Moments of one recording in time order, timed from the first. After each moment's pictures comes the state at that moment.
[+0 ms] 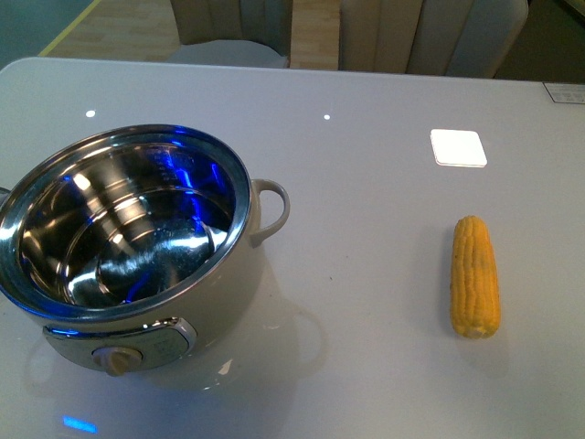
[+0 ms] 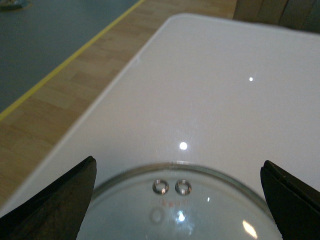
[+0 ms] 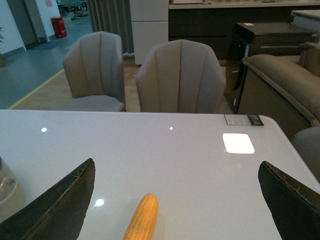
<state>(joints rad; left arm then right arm) 0.53 2.46 1.01 1.14 0.25 0.10 0.00 0.00 0.02 0.00 0.00 0.00</state>
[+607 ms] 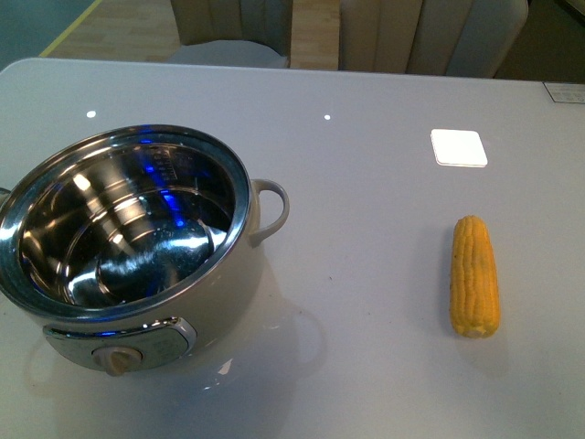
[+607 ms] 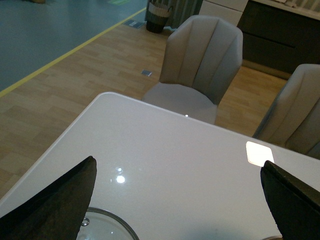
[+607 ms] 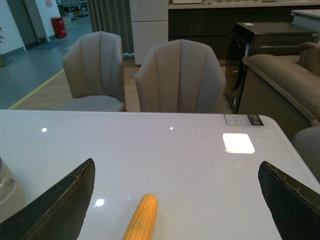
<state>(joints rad) 0.47 1.59 0.63 0.81 0.42 -0.14 0.00 0.00 0.02 0.00 0.00 0.00</state>
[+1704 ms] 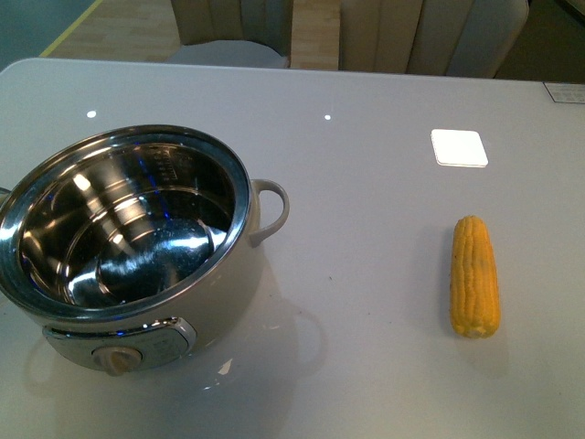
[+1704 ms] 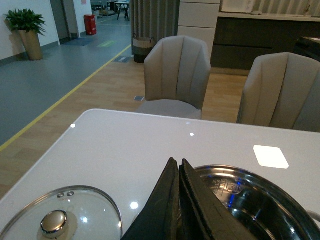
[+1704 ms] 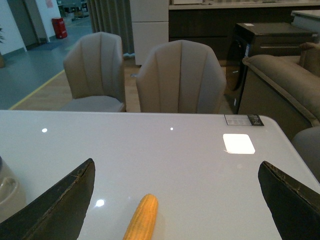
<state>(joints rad) 0.08 0.76 0.02 0.73 0.07 -0.01 0.00 0.00 0.02 0.00 0.00 0.00</state>
